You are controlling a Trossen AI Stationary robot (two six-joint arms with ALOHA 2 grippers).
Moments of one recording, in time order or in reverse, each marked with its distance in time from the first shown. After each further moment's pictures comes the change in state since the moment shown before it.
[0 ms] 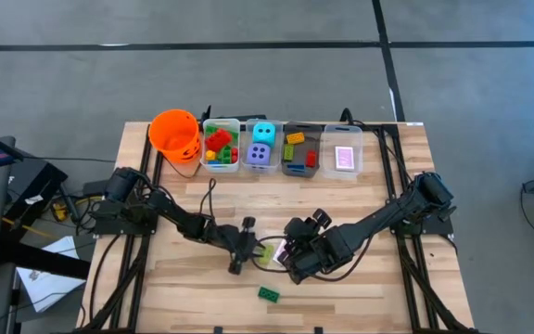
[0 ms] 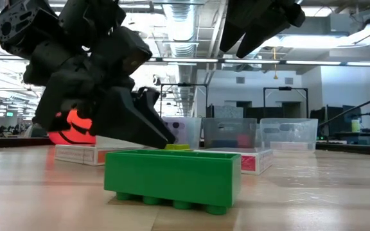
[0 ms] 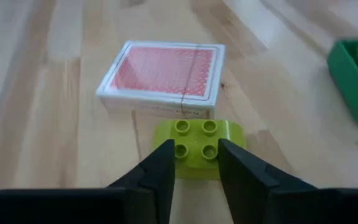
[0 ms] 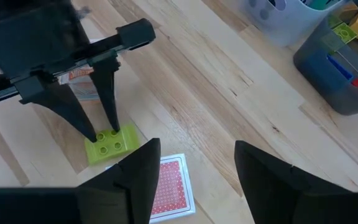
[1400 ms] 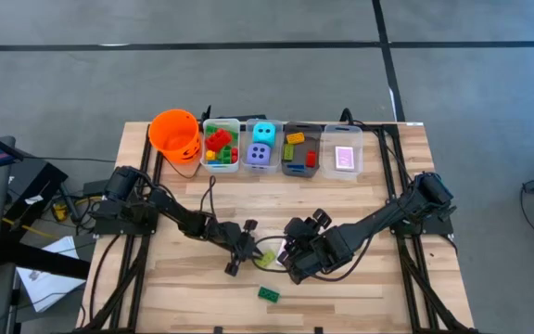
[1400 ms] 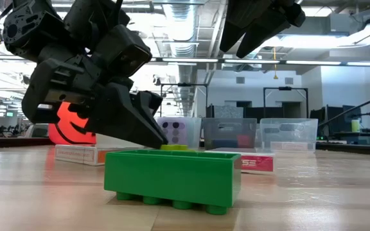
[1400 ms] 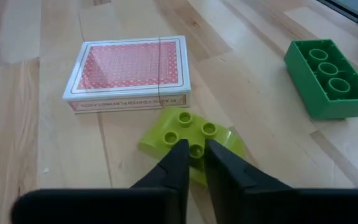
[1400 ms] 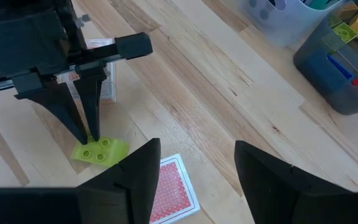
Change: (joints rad) left arm 0.027 -0.001 0.001 -0.009 0.160 0.001; right arm 0.000 0.000 0.000 0.000 0.000 0.002
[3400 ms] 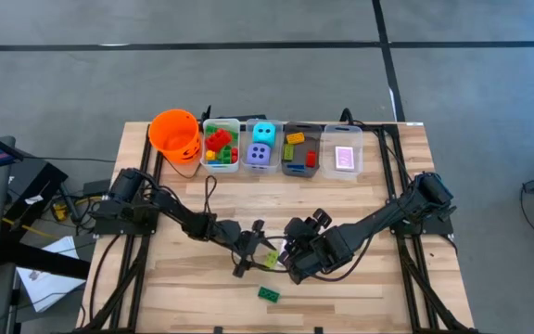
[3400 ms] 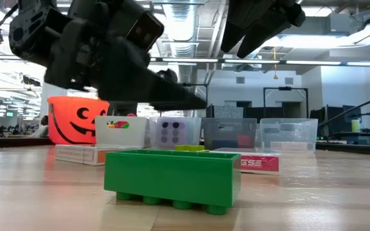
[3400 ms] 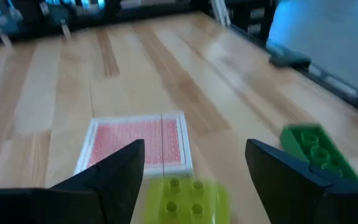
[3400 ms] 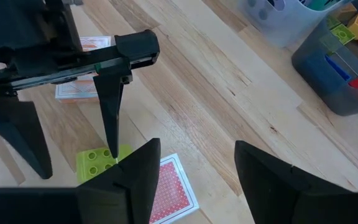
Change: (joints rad) left arm -0.003 0.045 0.045 0.215 0.016 -0.025; right arm 0.000 0.000 0.000 -0.007 0.000 -0.010
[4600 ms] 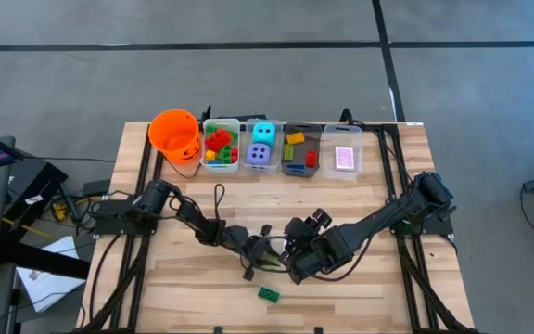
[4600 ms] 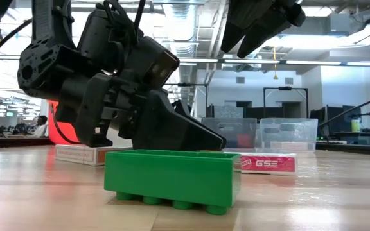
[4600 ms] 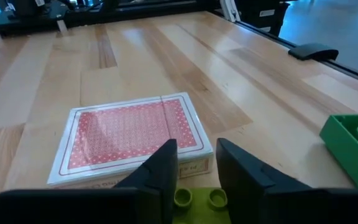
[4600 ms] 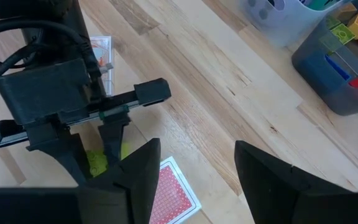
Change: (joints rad) left arm 0.004 0.269 0.074 0.199 0.000 -0.008; right arm 0.000 0.000 0.000 0.000 0.000 0.001
